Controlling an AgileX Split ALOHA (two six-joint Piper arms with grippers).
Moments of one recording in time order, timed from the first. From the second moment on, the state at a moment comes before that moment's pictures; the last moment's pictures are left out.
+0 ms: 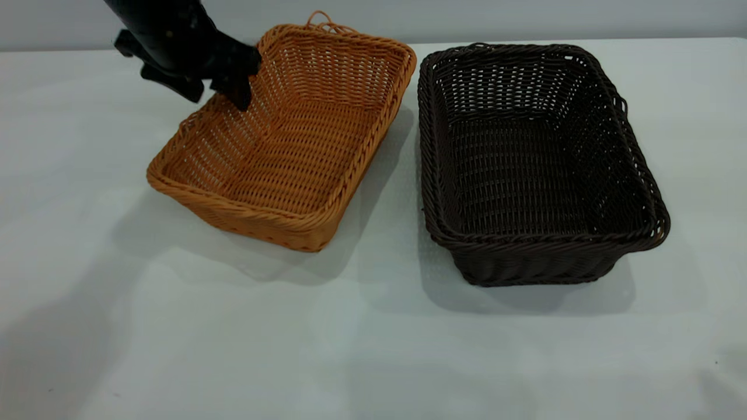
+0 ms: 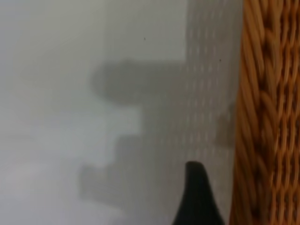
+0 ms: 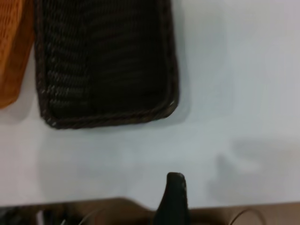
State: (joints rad) left arm -0.26 2.32 -1.50 -0.06 0.27 0.09; right arm -0.07 0.83 -0.62 0.29 0.93 -0.06
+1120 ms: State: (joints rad) left arm -0.26 2.15 -1.59 -0.06 0.20 0.20; right arm 0.01 1.63 -0.64 1.00 0.83 -0.07
